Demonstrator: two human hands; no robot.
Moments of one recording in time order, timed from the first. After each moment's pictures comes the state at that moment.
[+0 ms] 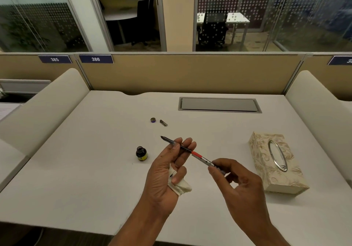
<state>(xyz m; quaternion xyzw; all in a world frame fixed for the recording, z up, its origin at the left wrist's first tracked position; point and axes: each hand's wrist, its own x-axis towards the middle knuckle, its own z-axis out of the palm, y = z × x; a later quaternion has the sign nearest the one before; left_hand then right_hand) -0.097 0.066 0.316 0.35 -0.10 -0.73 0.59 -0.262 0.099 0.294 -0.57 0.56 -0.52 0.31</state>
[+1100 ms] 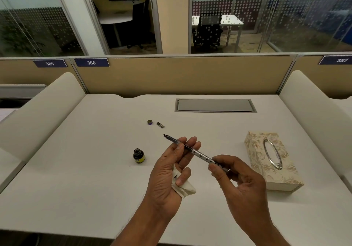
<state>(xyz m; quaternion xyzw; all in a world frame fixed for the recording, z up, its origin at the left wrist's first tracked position) -0.111 0.075 0.329 0.33 -0.12 -0.74 0.57 -0.265 0.105 0.301 -0.55 0.54 -0.56 0.31</state>
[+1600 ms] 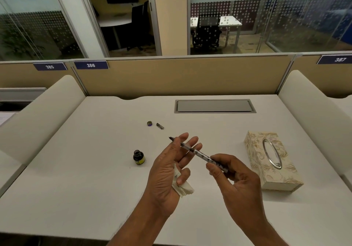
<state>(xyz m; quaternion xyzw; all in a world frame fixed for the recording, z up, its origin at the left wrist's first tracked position) -0.113 0.071 0.336 0.38 -0.20 -0.71 0.56 -0.262 0.100 0.296 -0.54 0.54 -0.57 0.31</state>
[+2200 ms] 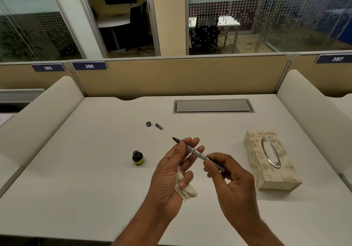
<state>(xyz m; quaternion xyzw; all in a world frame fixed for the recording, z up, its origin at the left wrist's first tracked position) -0.120 0.076 0.332 0.36 -0.18 -0.73 0.55 -0.255 0.099 0.294 -0.56 0.53 -0.57 0.28</state>
